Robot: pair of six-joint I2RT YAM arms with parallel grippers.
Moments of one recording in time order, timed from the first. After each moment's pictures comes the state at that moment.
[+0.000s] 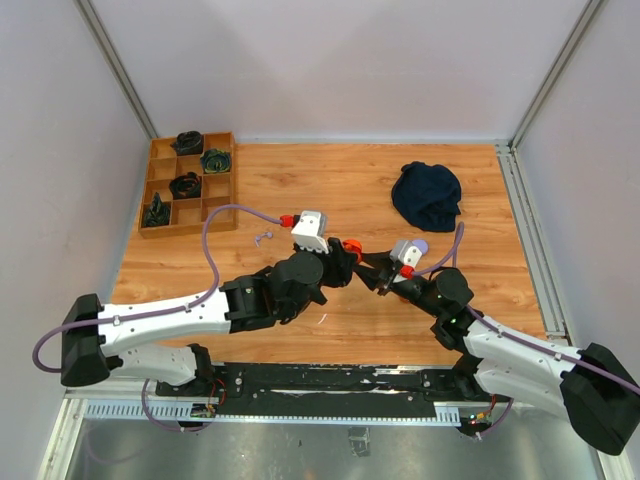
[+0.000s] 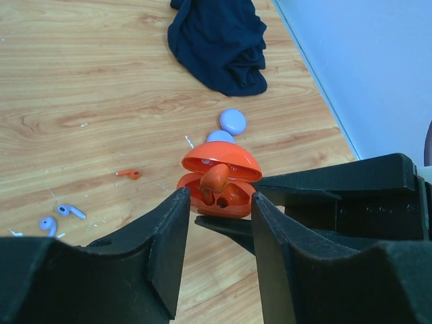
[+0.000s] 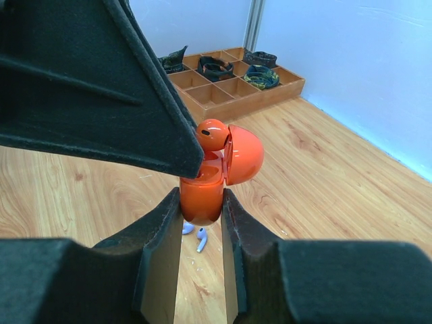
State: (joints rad) left arm -1.24 1.19 0.91 -0.01 -0.70 -0.64; right arm 0.76 0.93 0.25 0.87 -0.28 -0.09
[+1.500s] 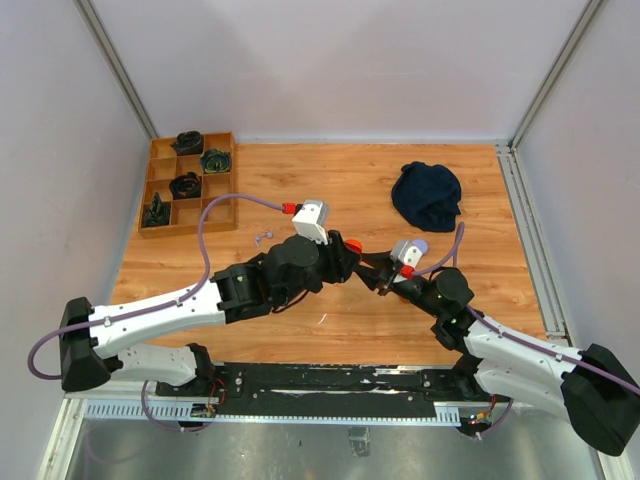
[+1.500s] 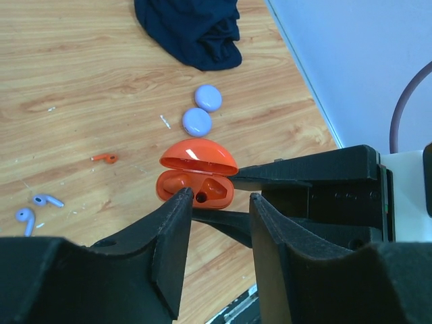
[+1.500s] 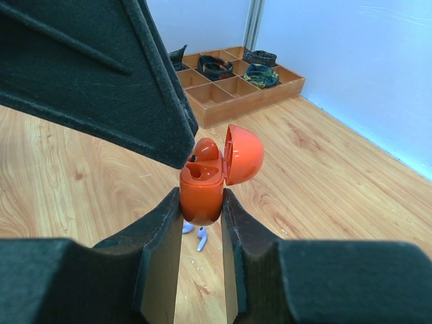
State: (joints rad) left arm -1.17 1.18 1.00 -0.14 -0.48 -0.68; right arm 0.76 0.93 0.25 0.86 -0.28 -0.09
